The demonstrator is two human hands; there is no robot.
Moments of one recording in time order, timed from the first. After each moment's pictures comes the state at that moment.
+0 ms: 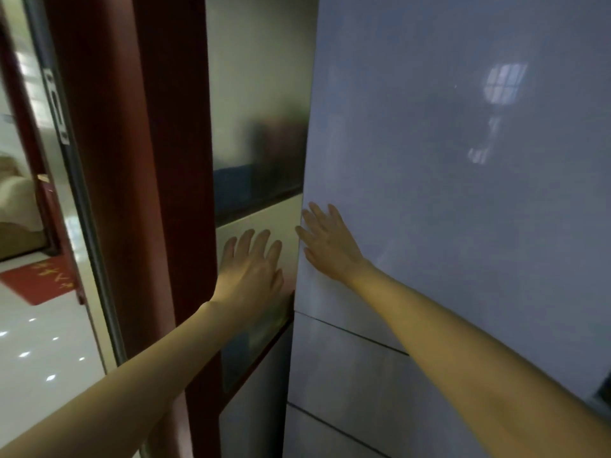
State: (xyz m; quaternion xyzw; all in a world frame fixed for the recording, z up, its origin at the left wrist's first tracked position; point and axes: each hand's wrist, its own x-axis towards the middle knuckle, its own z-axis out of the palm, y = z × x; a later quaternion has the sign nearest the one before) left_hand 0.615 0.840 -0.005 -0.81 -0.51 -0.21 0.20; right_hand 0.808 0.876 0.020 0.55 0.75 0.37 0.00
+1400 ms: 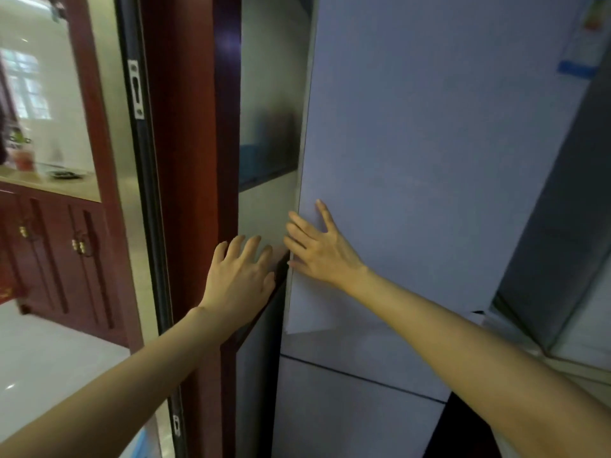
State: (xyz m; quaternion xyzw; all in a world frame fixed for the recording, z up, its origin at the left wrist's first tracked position) left_hand 0.510 0.713 -0.028 -0.85 -0.39 -0.28 0.20; right_hand 0.709 0.712 -0.006 0.47 0.68 0.56 0.04
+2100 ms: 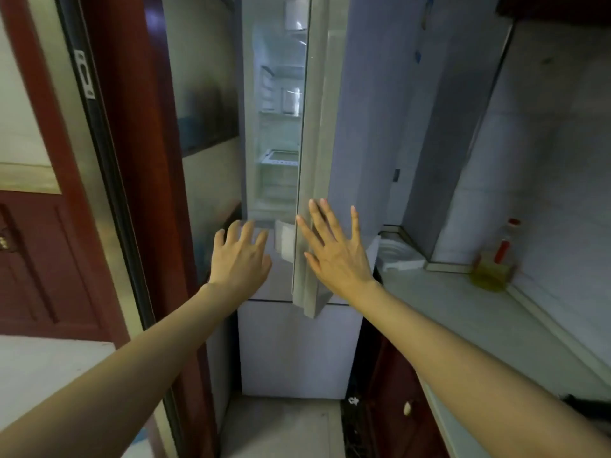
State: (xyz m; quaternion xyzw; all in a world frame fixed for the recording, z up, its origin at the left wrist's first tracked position) left_hand 0.507 0.545 -0.046 -0.90 -0.34 -0.23 0.14; right_hand 0.671 0.434 -0.049 0.71 0.53 0.46 0.00
